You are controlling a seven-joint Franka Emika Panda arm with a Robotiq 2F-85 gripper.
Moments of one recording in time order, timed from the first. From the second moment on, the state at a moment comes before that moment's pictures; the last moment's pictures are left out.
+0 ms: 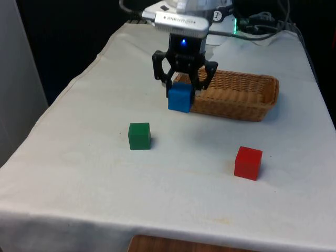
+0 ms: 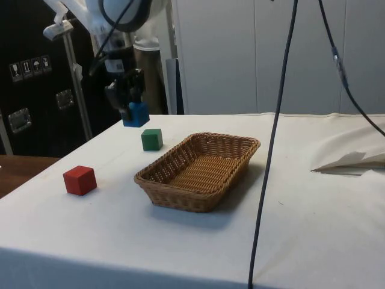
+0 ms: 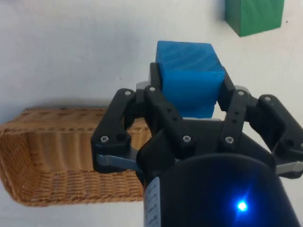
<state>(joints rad) 0.04 0.55 -0.09 -1.66 -0.12 2.22 0.13</state>
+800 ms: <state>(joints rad) 0.05 0.37 -0.08 -1.71 -0.14 2.10 0.13</state>
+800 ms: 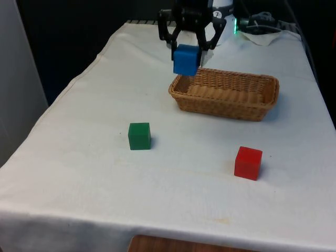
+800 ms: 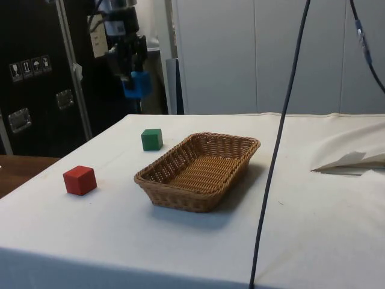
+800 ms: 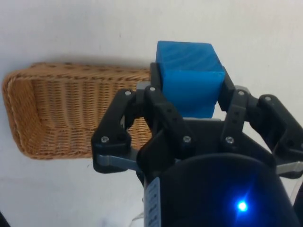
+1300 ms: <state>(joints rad) 0.06 0.28 -0.04 -1.83 -0.19 2.10 0.20</state>
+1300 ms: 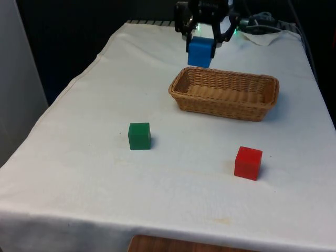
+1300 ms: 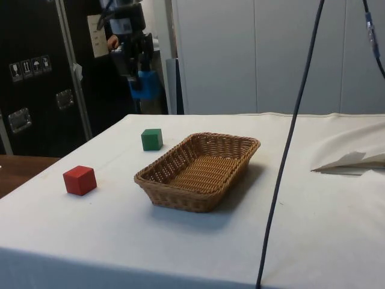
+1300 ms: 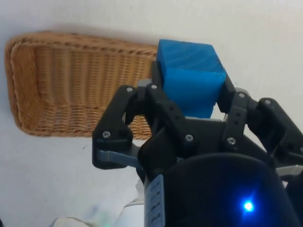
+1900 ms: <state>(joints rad) 0.07 0.17 0.04 -1.97 -0.23 2.10 0.28</state>
